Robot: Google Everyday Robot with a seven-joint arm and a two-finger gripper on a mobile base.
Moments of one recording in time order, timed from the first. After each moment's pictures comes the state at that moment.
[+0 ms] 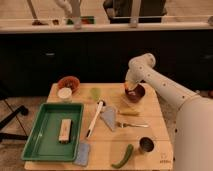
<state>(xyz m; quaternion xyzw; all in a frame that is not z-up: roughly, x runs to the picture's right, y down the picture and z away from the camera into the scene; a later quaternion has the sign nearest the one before) 0.168 -0.031 0.924 -0.16 -0.07 -0.10 0.98</state>
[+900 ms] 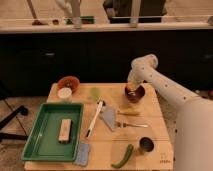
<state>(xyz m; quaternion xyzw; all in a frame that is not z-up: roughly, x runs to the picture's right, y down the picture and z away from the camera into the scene) 0.186 -0.027 0.930 -0.16 -0.06 -0.10 0.98</state>
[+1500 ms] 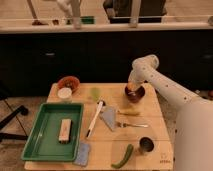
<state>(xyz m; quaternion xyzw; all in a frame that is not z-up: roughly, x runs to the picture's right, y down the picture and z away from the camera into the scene) 0.190 -0.025 0.931 -0.17 -0.06 -0.10 0.98</state>
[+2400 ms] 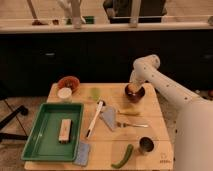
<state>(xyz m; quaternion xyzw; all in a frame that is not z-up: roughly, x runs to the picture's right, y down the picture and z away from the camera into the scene) 0.196 -0.023 0.931 -0.17 -0.06 -0.10 0.98</state>
